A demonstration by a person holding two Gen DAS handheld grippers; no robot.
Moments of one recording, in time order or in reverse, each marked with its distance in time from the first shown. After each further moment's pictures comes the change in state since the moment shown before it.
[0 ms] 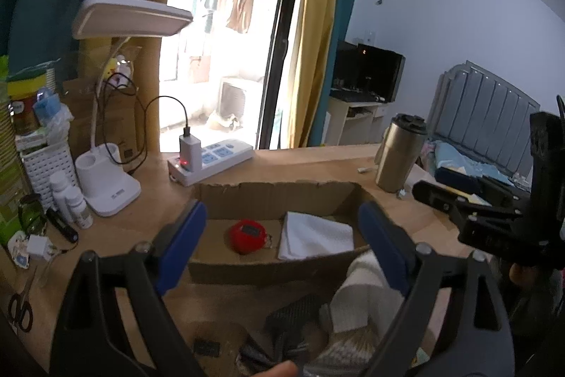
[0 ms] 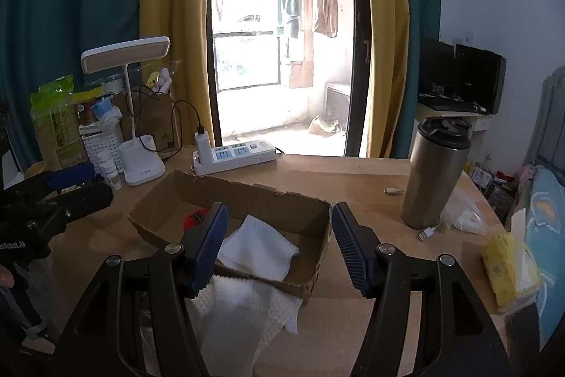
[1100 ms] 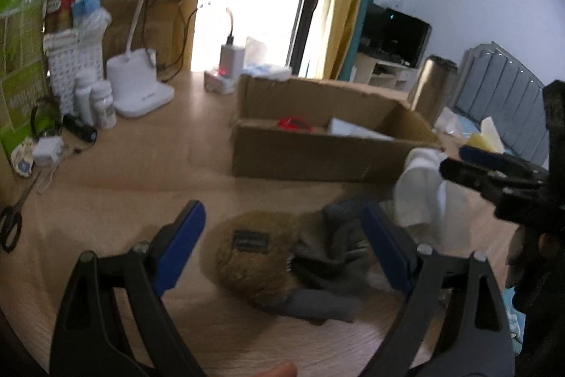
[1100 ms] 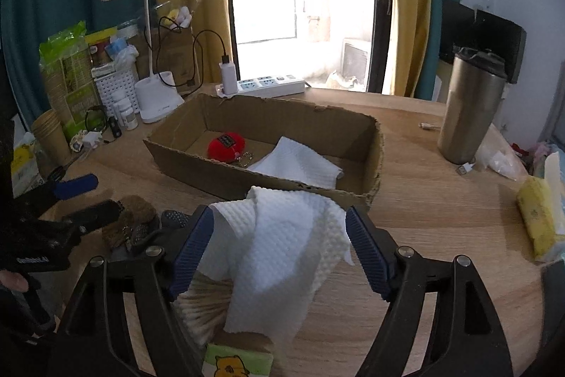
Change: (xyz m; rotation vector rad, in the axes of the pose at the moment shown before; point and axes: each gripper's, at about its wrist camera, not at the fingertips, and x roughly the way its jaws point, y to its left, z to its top) left arm -0.002 0.040 -0.096 -0.073 0.162 0.072; right arm 0.028 0.035 -0.057 -0.009 0.190 0.068
